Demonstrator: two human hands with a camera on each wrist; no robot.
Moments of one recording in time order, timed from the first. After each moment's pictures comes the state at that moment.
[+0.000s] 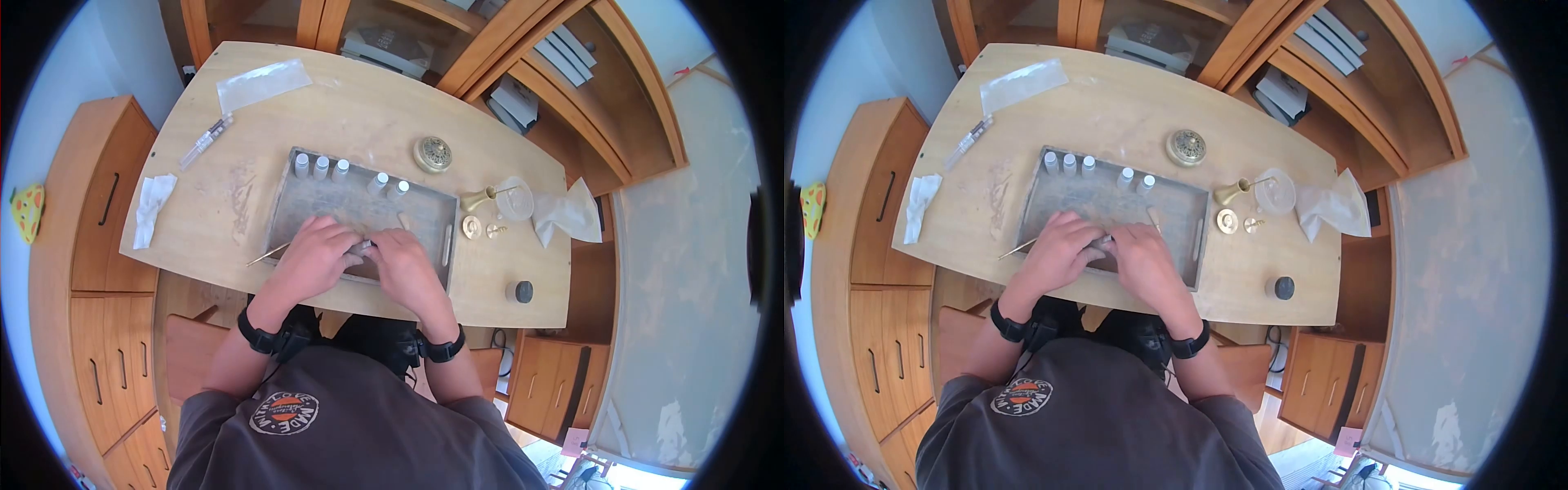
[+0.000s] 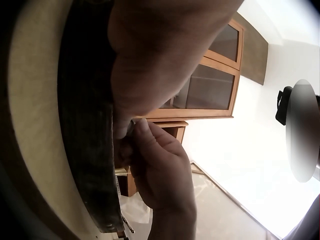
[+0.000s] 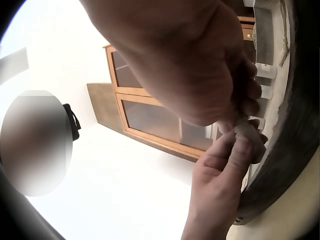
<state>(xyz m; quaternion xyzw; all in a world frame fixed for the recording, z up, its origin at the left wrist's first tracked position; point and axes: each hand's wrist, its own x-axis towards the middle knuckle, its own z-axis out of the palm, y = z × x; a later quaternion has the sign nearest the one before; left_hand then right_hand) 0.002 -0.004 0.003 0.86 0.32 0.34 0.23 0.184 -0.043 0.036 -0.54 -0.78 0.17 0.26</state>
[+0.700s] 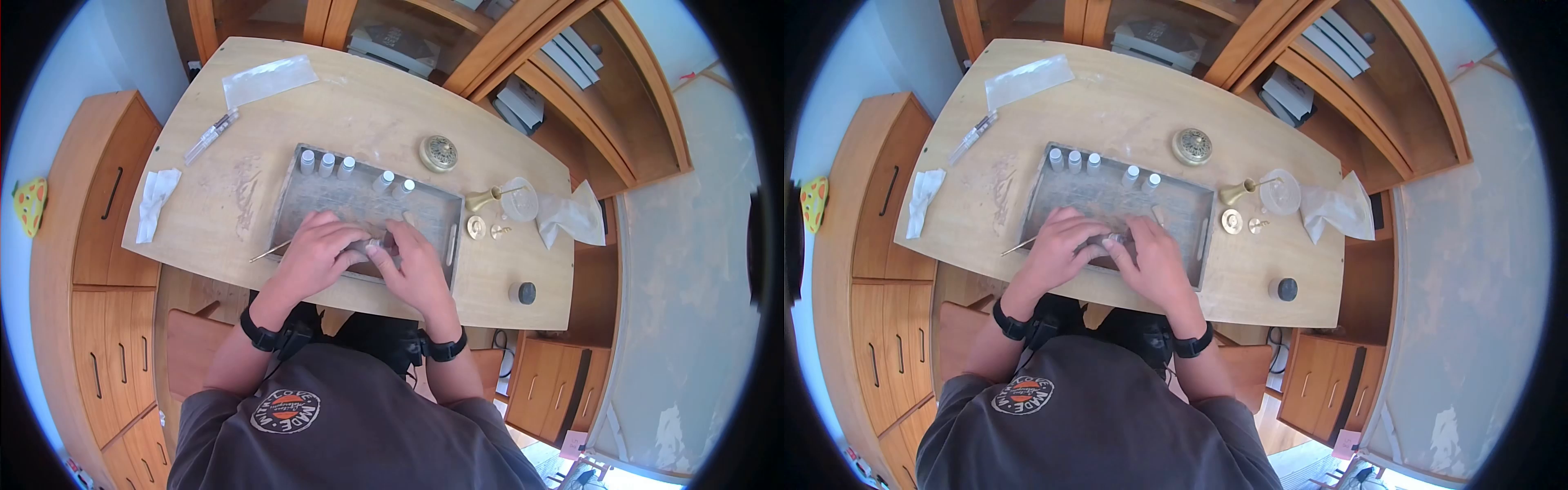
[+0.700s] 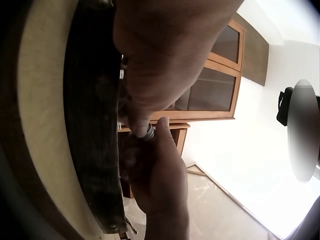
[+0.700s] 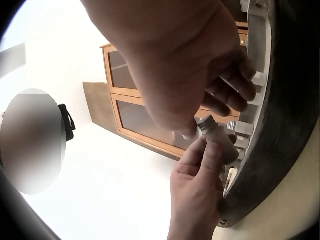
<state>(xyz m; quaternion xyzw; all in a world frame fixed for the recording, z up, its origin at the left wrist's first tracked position) -0.001 -0.005 0.000 0.83 0.32 0.40 0.23 0.180 -0.044 0.039 -0.58 -0.72 0.20 0.32</state>
